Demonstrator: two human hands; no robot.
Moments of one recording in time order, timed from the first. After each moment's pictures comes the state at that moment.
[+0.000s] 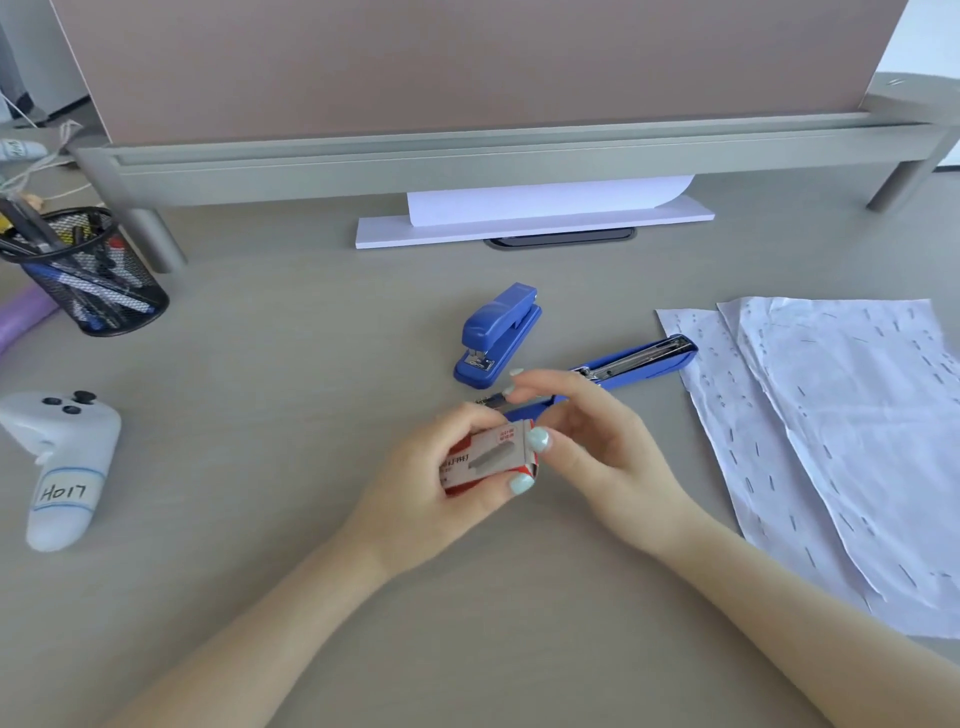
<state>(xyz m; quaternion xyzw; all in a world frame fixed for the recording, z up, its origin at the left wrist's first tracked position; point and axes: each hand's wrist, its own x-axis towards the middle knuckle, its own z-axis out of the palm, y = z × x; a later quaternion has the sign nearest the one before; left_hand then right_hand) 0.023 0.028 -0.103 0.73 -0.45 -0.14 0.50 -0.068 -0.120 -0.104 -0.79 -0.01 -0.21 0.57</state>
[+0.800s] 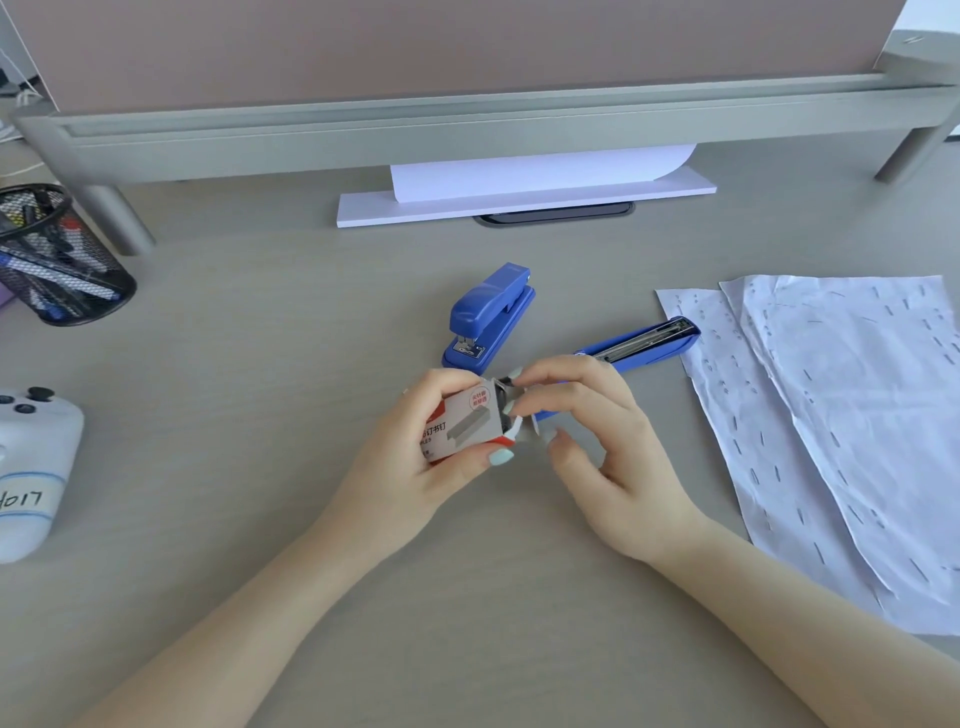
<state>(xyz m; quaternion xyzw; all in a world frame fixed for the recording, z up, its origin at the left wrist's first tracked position) 0.034 0.022 -0.106 0.72 -0.42 -0.14 0.53 -0.069 -0.122 -0.109 -0.86 -0.03 -0.32 0.41</state>
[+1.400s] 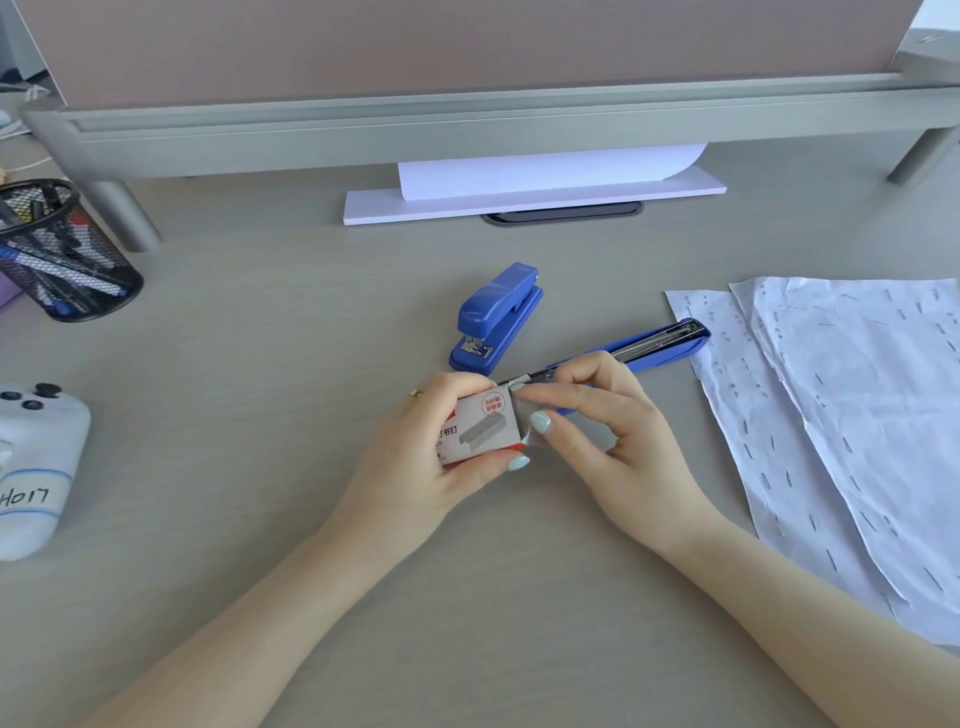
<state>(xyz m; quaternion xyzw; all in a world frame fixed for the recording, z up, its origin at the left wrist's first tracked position) 0.033 0.021 -0.109 0.76 -0.44 -0.08 0.47 -0.063 -0.128 -0.116 -0.85 0.06 -0.28 0.45</state>
